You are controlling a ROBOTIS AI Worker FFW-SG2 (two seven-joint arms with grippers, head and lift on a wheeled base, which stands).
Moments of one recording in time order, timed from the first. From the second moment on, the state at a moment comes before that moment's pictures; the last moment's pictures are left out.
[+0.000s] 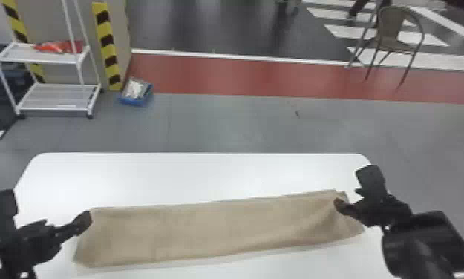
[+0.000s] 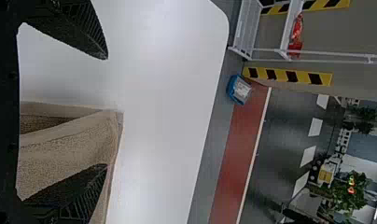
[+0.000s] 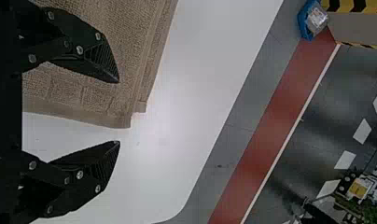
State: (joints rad) left arm 0.13 0.01 0.26 -1.70 0.12 0.65 -0.21; right arm -0.23 -0.20 -0.39 -1.08 0.62 0.25 0.51
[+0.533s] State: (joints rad) left arm 0.25 0.01 0.26 -1.79 0.14 0.51 -0.31; right arm -0.10 -0.19 -0.40 -1.23 0.53 0.31 0.54
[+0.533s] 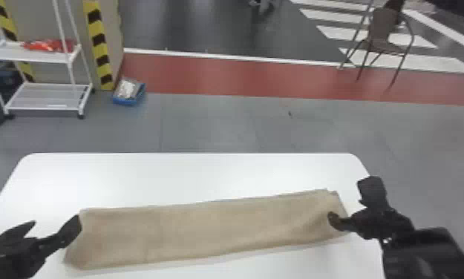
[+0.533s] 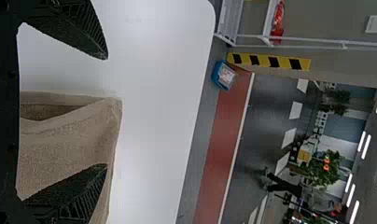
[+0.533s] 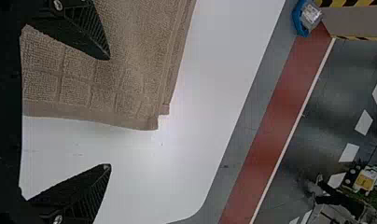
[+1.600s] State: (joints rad) left arm 0.32 0.05 0.31 -1.66 0.12 0.36 -0.63; right arm -0.06 -0.18 -0.40 -1.31 0.48 0.36 0.54
